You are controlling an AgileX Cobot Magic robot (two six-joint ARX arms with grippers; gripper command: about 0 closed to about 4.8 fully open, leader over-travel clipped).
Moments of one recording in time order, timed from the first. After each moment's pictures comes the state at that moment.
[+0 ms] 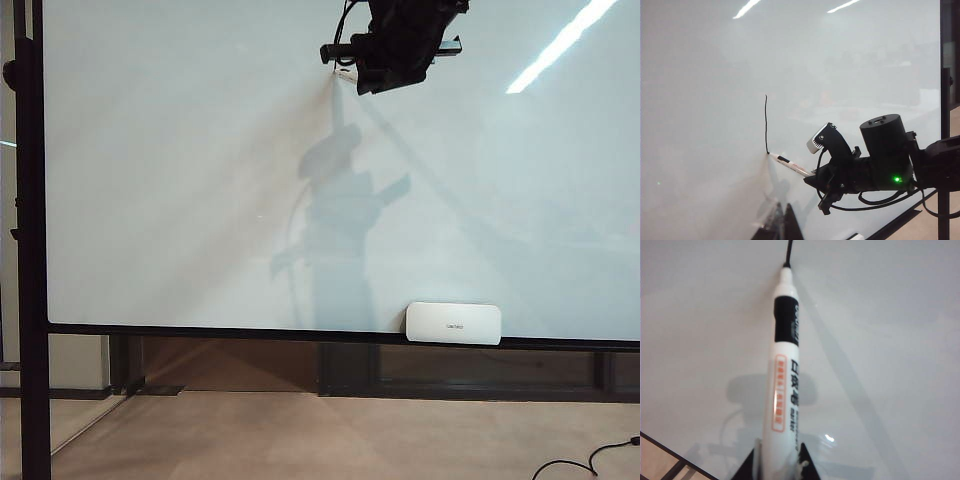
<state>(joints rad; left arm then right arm) -0.35 0.76 1.00 0.03 0.34 0.15 0.47 1.87 1.66 0.07 0.16 -0.12</state>
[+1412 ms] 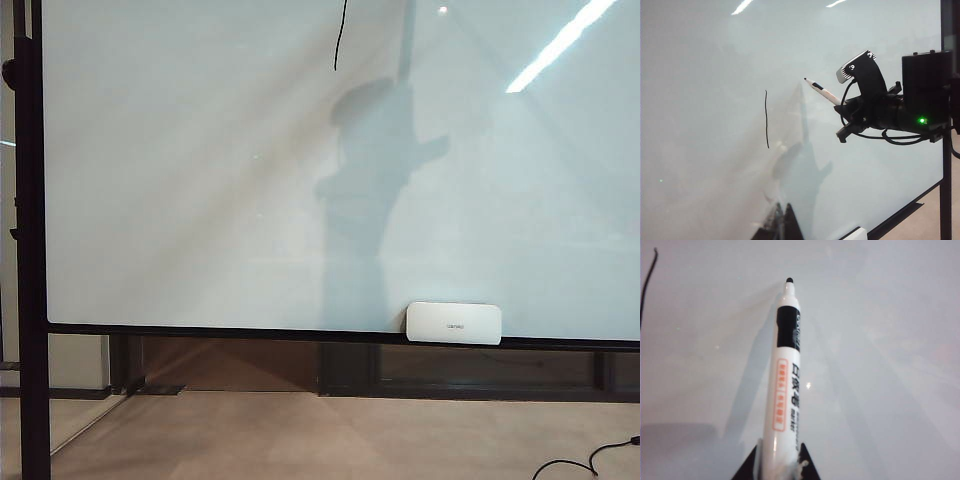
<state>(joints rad) -0.35 0.75 1.00 0.00 0.34 0.17 0.45 1.70 1.66 0.15 0.50 -0.29</state>
